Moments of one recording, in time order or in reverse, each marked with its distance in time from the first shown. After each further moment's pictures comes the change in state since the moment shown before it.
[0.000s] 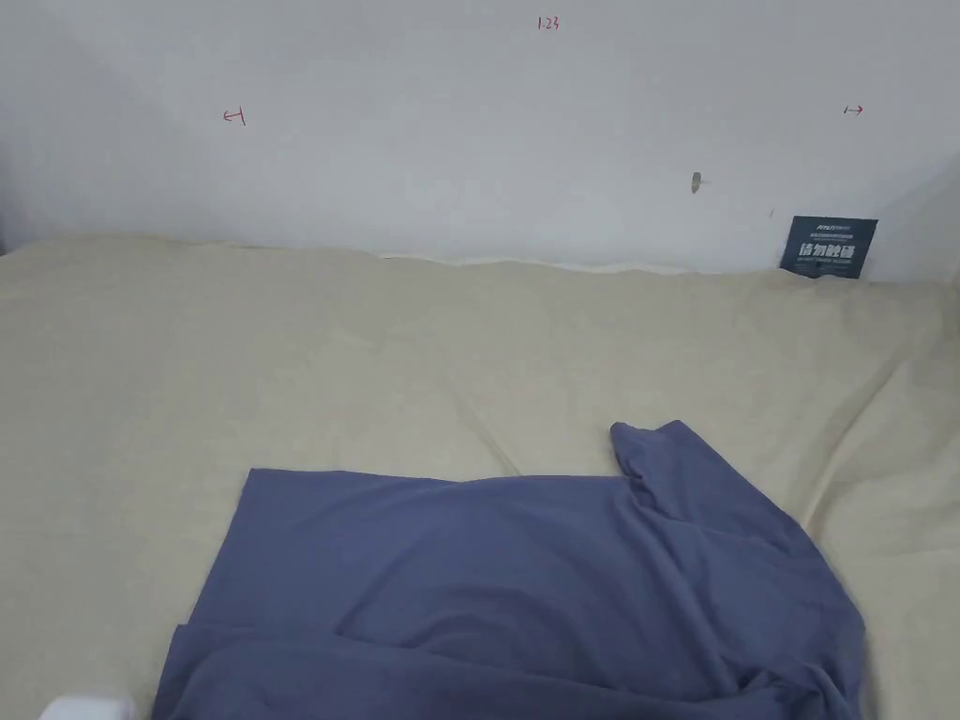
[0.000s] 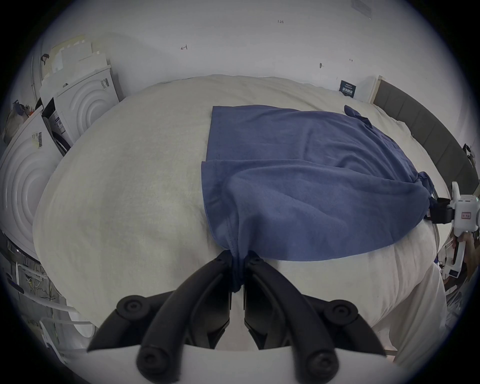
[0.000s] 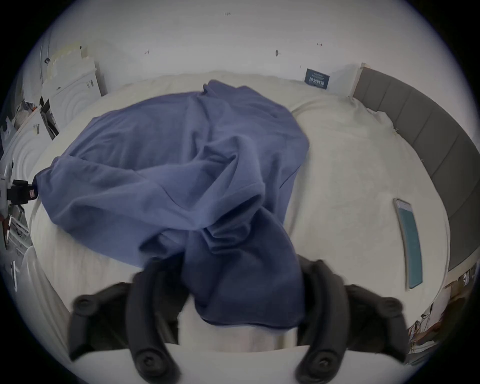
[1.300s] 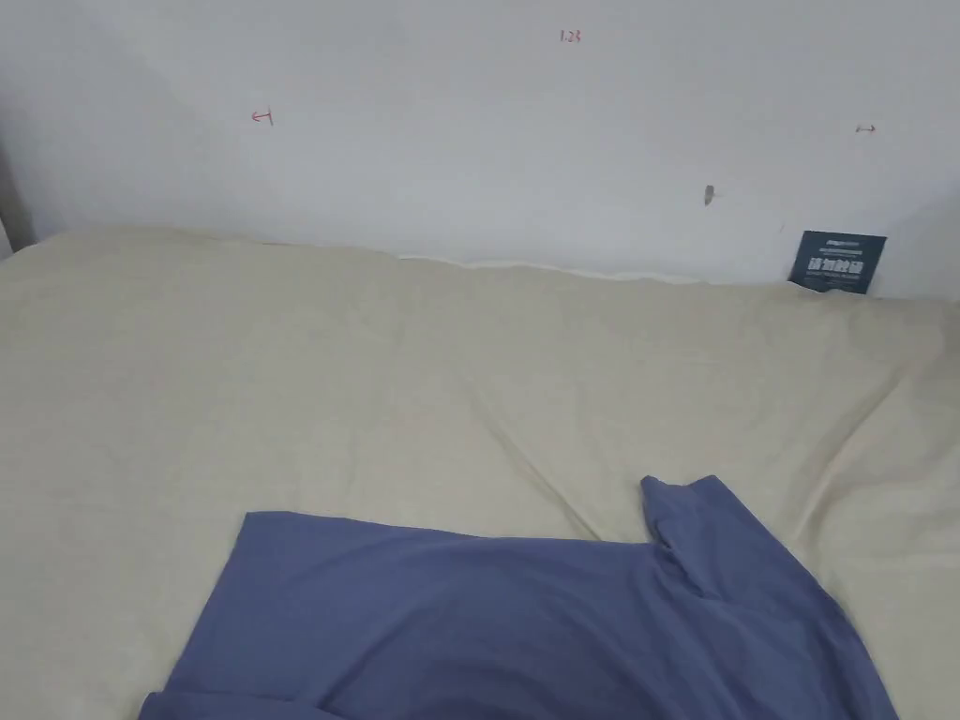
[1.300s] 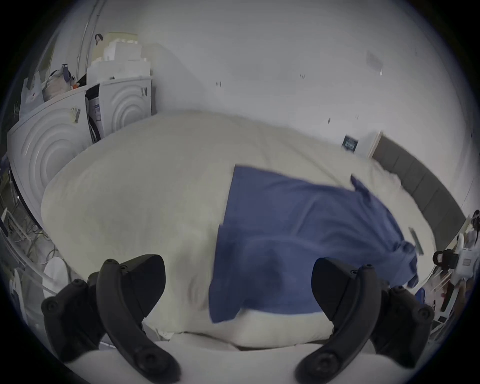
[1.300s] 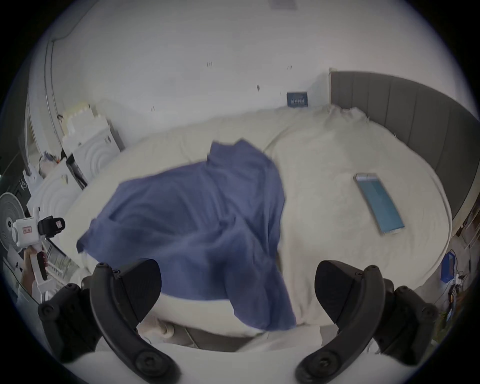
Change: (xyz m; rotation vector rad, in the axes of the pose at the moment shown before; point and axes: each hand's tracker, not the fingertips) left arm -0.011 -0.045 0.113 0.291 -0.021 0.211; right arm 0.027 -0.054 0.149 0.252 0.148 -0.212
